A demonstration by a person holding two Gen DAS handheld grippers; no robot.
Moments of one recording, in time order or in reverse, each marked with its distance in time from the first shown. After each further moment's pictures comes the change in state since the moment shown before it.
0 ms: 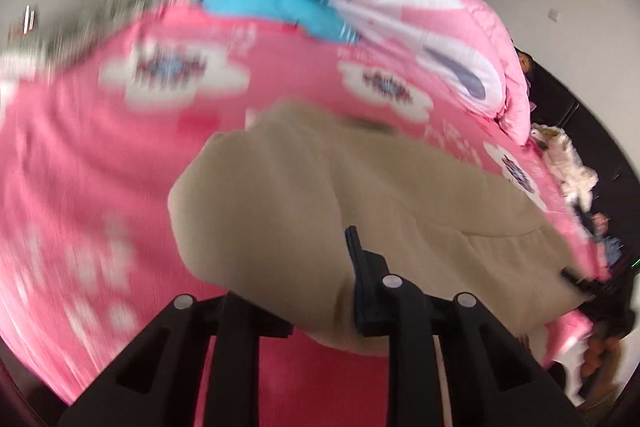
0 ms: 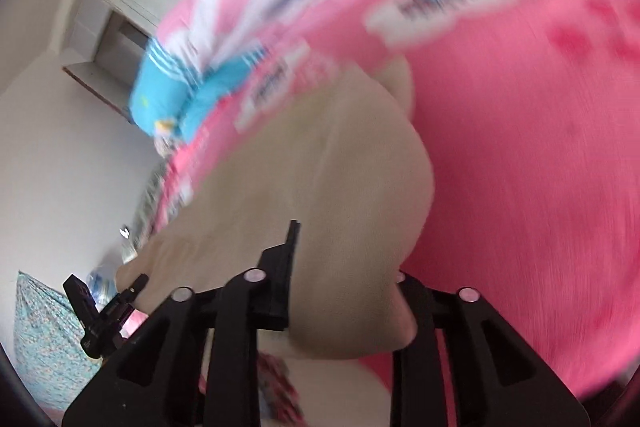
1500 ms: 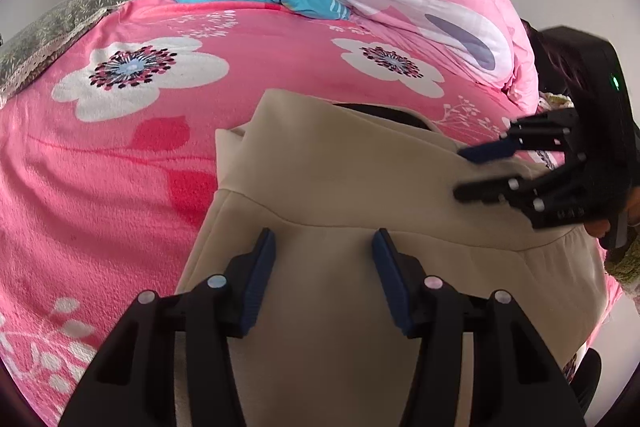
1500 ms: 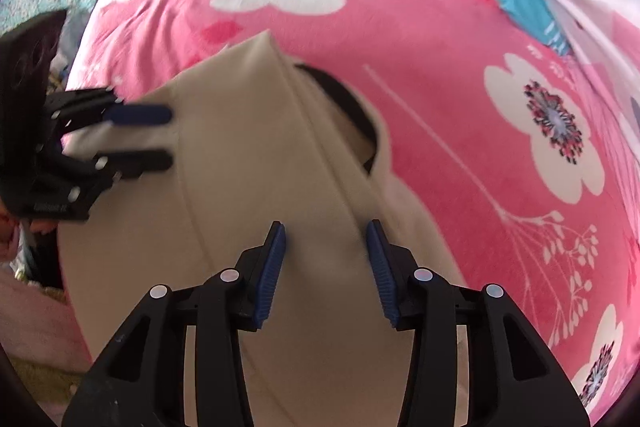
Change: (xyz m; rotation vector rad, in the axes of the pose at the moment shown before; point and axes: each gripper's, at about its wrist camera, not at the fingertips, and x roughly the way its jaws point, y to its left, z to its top) left arm 0.075 -0.005 0.033 0.136 0.024 0.035; right arm 0.227 0.283 0.027 -1.306 0.511 -0.066
